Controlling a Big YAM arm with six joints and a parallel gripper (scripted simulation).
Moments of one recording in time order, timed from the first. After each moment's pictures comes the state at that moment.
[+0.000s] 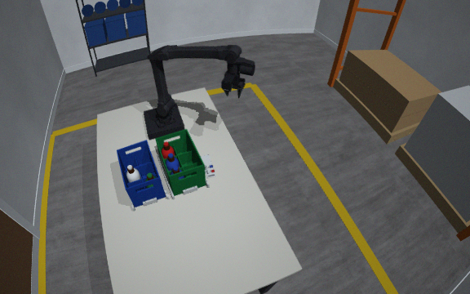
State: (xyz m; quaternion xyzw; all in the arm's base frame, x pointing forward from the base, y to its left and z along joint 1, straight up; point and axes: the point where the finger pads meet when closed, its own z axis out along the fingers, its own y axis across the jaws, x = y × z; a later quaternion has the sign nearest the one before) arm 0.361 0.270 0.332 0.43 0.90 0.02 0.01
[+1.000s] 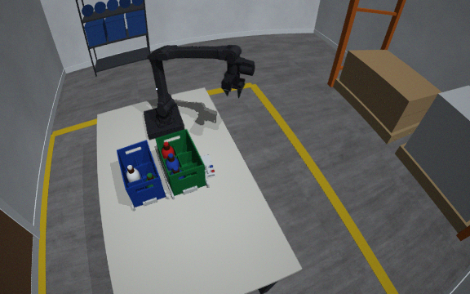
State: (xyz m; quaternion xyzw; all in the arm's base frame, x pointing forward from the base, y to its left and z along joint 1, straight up) arm 0.360 0.270 0.331 0.43 0.90 0.02 0.01
